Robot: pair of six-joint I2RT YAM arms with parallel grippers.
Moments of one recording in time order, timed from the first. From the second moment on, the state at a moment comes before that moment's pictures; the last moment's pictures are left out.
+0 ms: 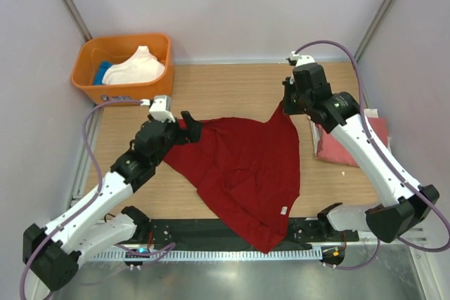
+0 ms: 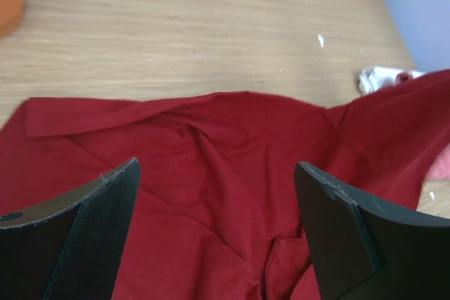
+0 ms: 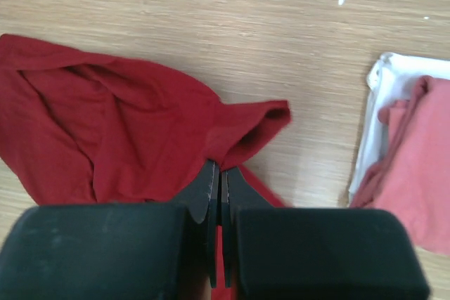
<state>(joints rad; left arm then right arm) -0.61 0.84 0.68 -0.07 -0.25 -0.47 0.50 1.31 1.46 -0.82 0.19 0.29</state>
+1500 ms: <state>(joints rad) -0.12 1.68 0.89 -0.05 -0.03 -0.75 0.48 1.08 1.28 -0.73 0.17 0.31</state>
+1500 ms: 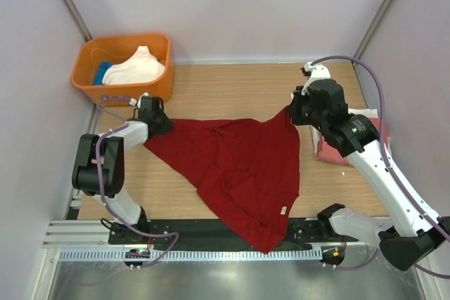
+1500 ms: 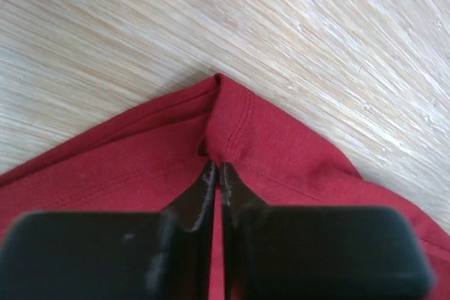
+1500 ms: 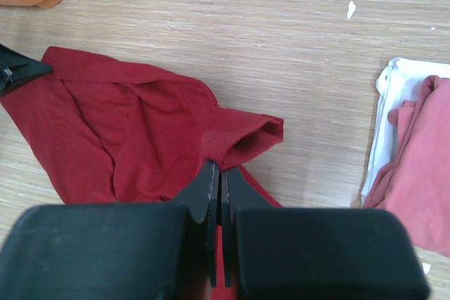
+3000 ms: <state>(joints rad) -0.07 0.59 1.43 -0.43 -0.28 -0.70 0.15 0.59 1.62 -0.30 -0.06 0.35</state>
